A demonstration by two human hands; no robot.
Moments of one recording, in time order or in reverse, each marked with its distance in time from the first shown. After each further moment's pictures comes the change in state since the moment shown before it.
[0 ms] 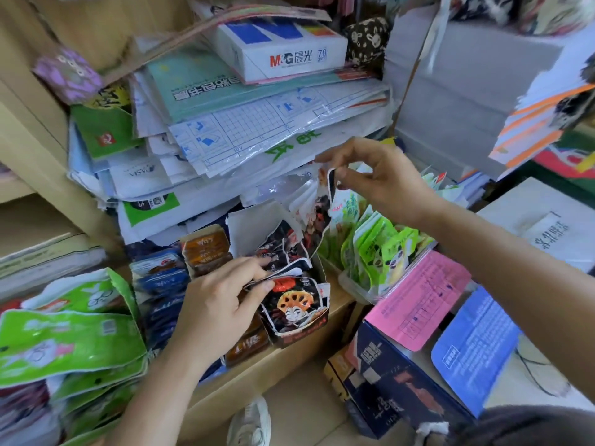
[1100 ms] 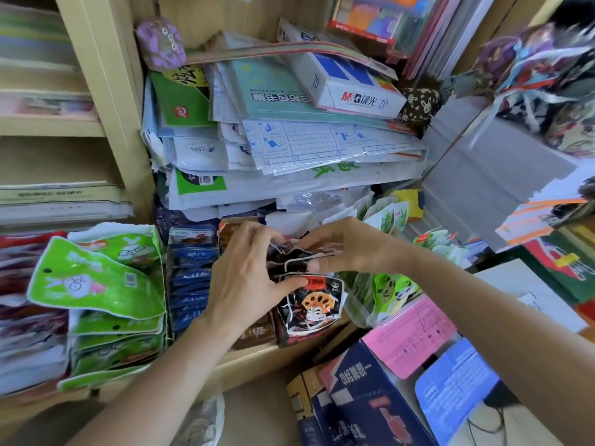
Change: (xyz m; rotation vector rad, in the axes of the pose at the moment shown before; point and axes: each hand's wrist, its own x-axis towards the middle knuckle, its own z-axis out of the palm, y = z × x) left_hand 0.003 -0.010 0.007 0.090 0.286 -0.188; right_hand 0.013 -0.031 0.065 -0.154 -0.688 0.297
